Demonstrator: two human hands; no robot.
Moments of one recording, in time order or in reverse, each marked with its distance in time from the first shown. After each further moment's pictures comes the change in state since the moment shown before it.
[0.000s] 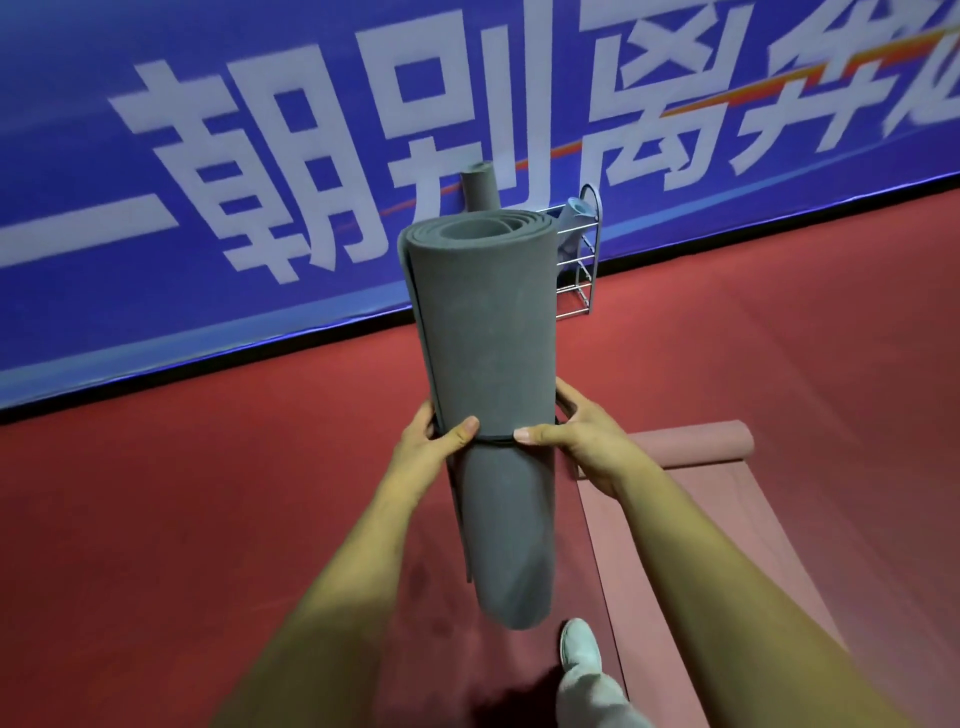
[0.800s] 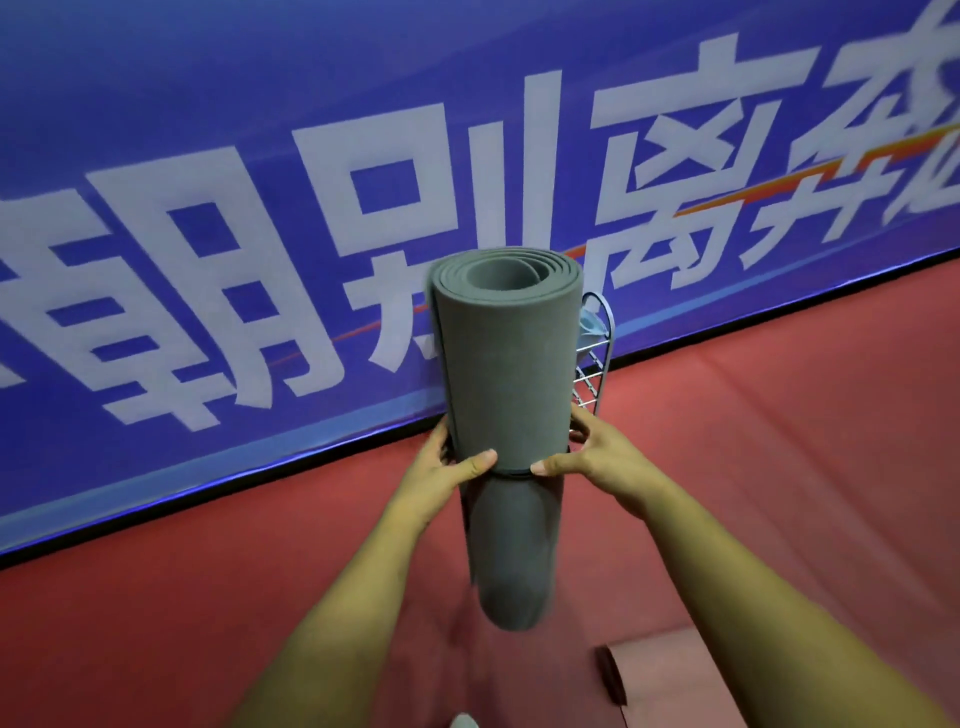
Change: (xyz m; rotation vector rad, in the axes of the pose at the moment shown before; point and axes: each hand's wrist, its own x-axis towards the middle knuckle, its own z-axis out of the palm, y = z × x) left_hand 0.578 0.132 -0.066 -0.042 -0.209 0.027; right_hand 0.552 -0.126 -0.108 -0.286 0.150 0.003
